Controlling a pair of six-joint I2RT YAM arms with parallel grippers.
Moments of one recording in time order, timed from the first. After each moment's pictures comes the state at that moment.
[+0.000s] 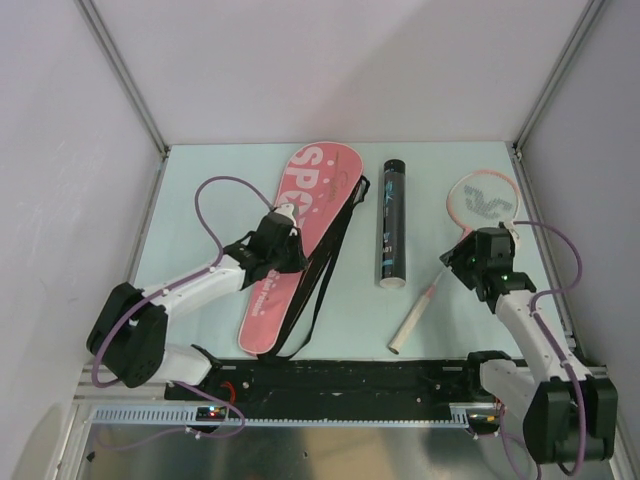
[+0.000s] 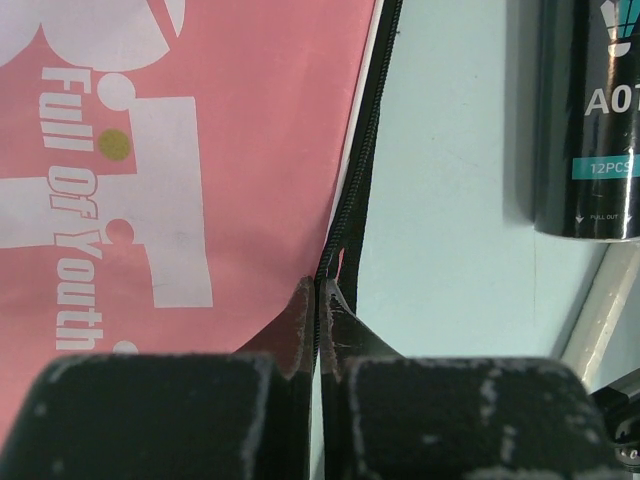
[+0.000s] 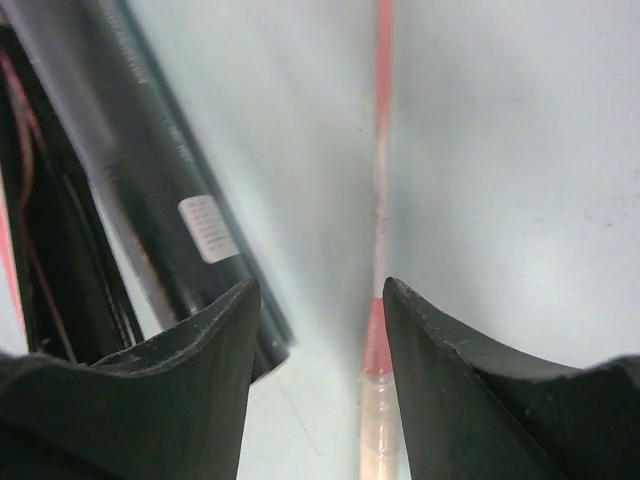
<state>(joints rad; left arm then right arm) -0.61 1.38 0.81 -0.21 -0.02 -0.59 0.11 0.93 0.58 -0.37 0.06 0.84</state>
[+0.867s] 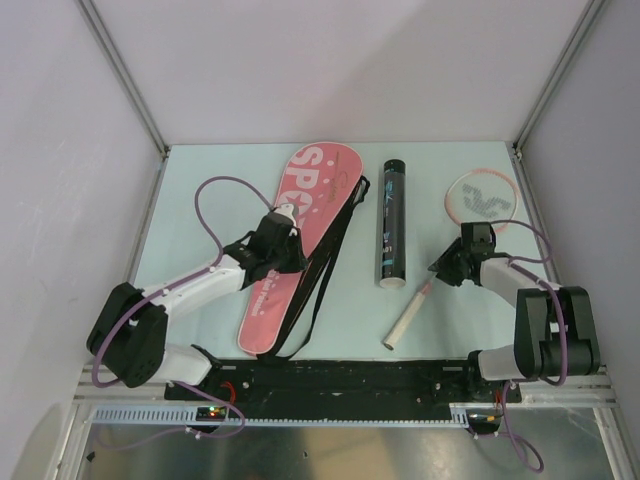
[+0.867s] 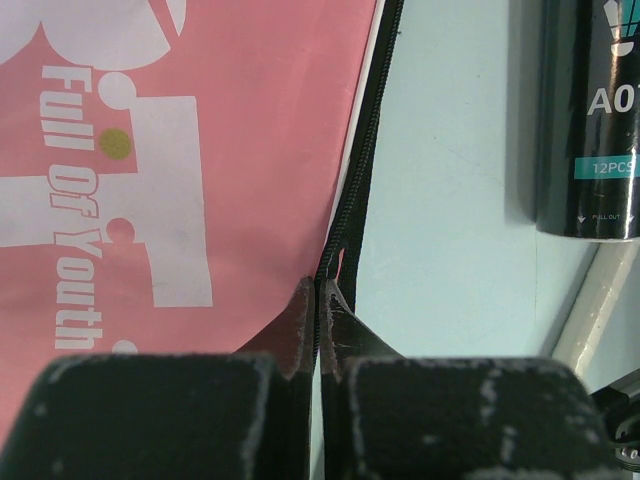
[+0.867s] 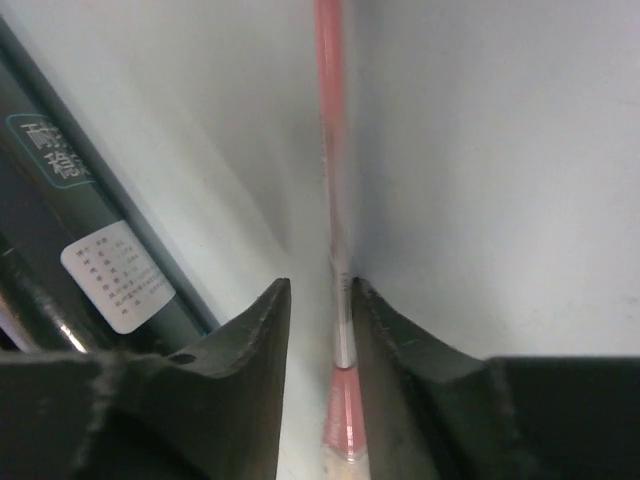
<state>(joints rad) -0.61 1.38 0.81 -0.22 -0.02 -0.58 0.03 1.38 0.61 -0.20 -0.09 0.82</state>
